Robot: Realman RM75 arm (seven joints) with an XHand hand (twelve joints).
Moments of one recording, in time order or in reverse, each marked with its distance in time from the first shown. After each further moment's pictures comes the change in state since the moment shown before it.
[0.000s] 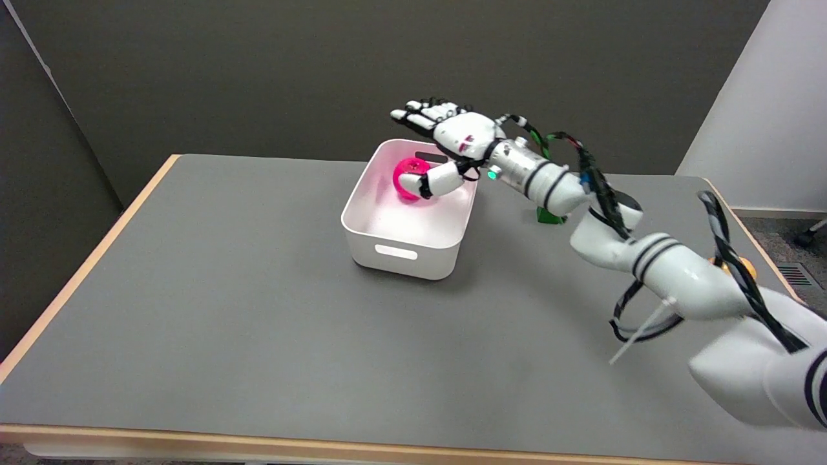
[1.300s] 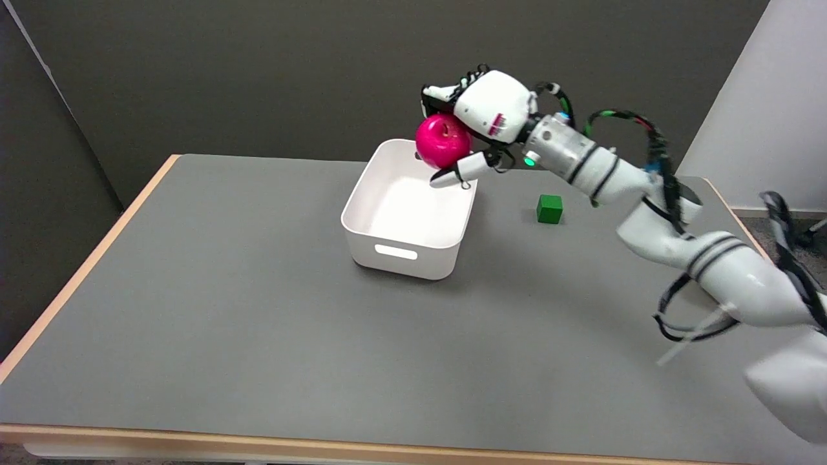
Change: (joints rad) arm -0.104 0.158 0.102 0.204 0.080 0.259 -0.223
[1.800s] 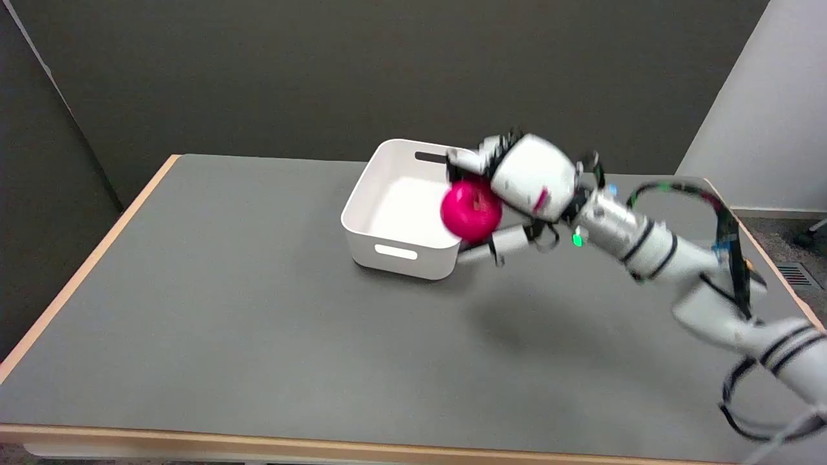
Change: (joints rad) arm -0.498 0.071 0.267 0.314 0.068 0.149 -0.026
